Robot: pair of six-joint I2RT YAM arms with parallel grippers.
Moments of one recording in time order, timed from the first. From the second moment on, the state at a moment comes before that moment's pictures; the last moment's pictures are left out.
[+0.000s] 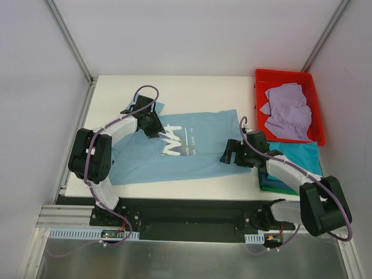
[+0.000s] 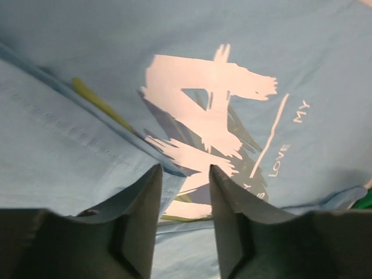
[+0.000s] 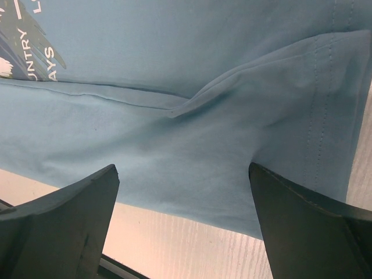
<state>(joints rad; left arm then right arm) -0.29 1.73 1.12 -0.41 0.13 -0.79 0.34 1.25 0.54 -0.21 -0.24 0.45</state>
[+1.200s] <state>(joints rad) -0.33 1.42 0.79 -0.39 0.02 -0.73 0.38 1.09 0.46 -0.31 -0.11 0.51</state>
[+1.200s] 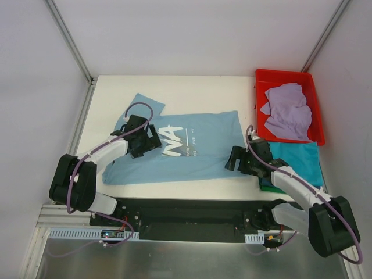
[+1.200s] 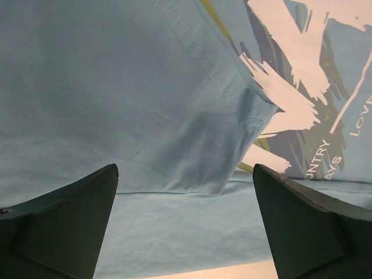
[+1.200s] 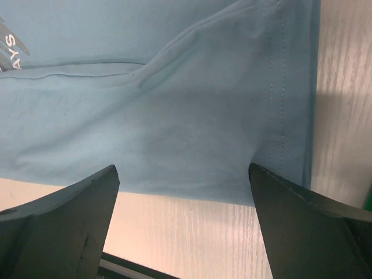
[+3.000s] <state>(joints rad) -0.29 1.10 0.85 -0.52 -0.14 -0.76 0.56 0.78 0.63 -0.73 0.14 0.69</state>
